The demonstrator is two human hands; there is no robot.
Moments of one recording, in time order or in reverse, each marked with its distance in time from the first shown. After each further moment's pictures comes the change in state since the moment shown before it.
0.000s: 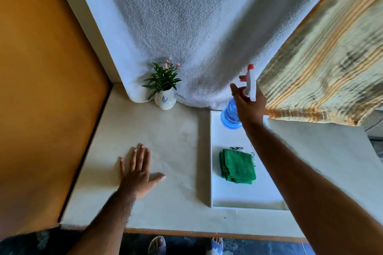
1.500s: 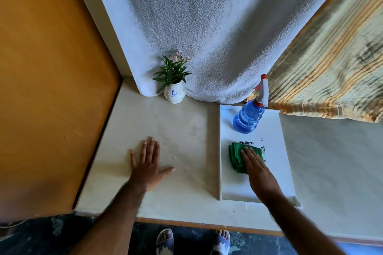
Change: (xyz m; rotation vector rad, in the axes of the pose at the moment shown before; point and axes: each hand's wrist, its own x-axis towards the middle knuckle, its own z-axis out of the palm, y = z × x) left_hand 0.006 -0.003 0.015 -0.034 0.074 0.018; right_hand -0.175 0.109 -0.105 -0.890 -0.682 -0.251
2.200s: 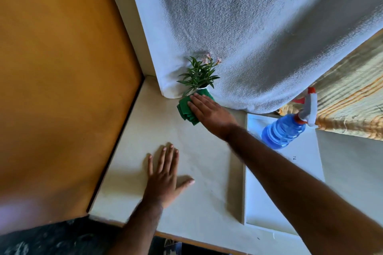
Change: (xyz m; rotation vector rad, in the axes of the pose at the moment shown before) left_hand -0.014 0.001 0.010 0.103 0.312 0.110; right_hand 0.250 -0.158 0.001 -0.211 0.180 -0.775
